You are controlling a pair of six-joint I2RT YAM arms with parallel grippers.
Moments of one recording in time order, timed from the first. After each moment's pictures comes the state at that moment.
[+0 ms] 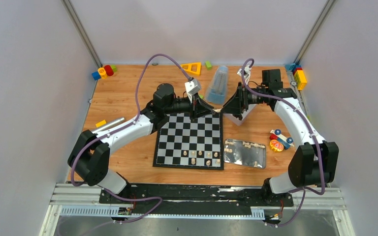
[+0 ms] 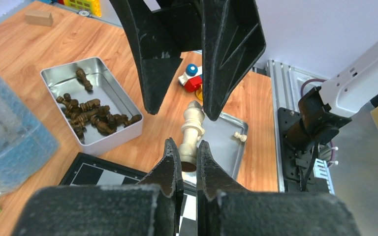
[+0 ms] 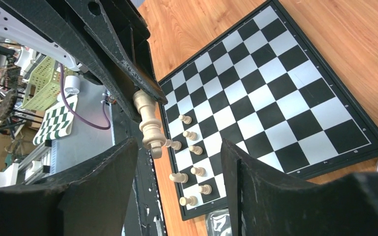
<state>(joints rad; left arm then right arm) -0.67 1.51 1.02 0.41 0.76 -0.17 0.11 1.47 1.26 -0.62 -1.19 -0.17</state>
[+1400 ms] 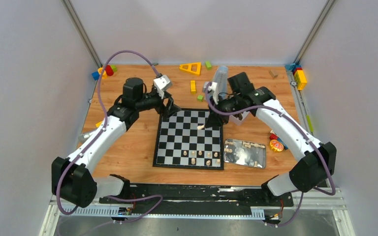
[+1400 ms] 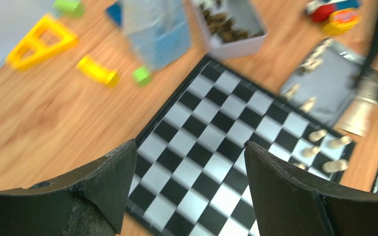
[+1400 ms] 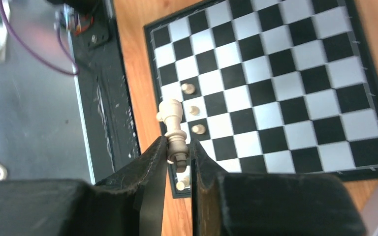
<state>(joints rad) -0.41 1.28 1.02 -0.10 0.66 0.20 0.44 1.46 1.38 -0.84 -0.86 -0.35</state>
